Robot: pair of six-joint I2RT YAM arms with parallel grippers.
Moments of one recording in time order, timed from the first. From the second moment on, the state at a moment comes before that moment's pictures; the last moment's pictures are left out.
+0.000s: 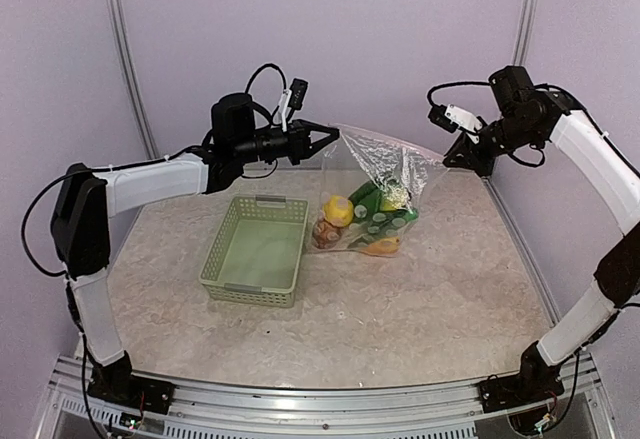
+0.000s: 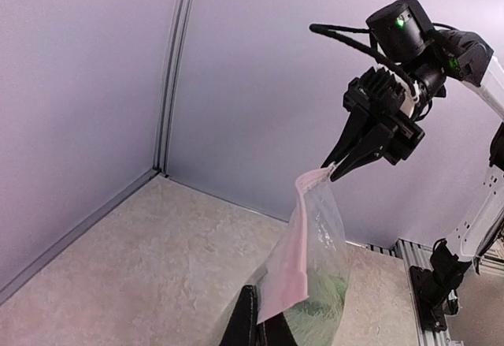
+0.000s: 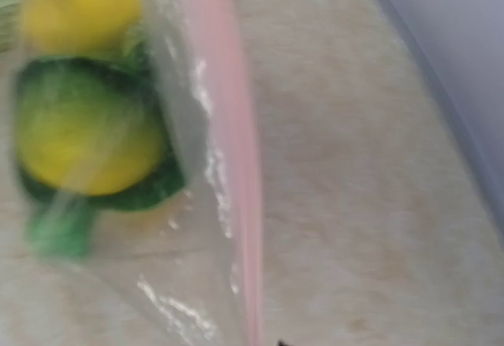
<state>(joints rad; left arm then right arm) -0.61 1.86 1.47 0.41 0.67 -0.24 0.27 1.52 1.71 -1.04 -0.36 -0.79</state>
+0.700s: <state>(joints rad) -0.59 2.15 1.64 0.33 0.91 -0.32 0.24 1.38 1.38 -0.84 -0.44 -0.80</state>
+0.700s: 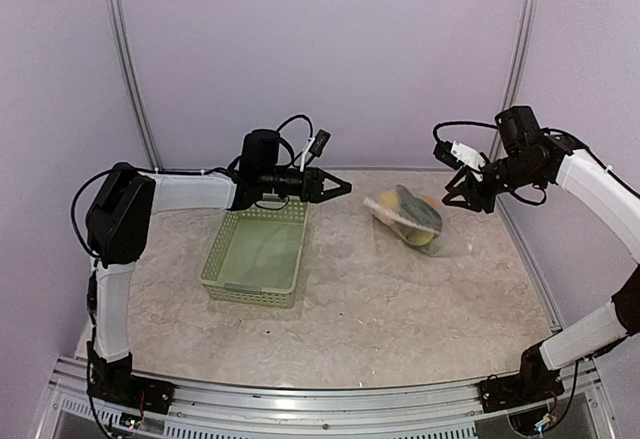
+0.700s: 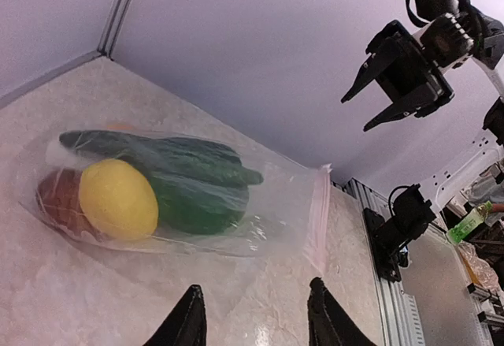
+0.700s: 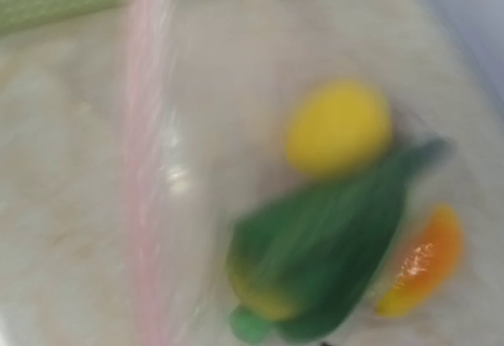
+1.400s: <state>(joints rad) -0.43 1.58 1.63 -0.35 0.30 -0.35 0.21 1.19 1.24 -0.33 -0.07 -0.28</state>
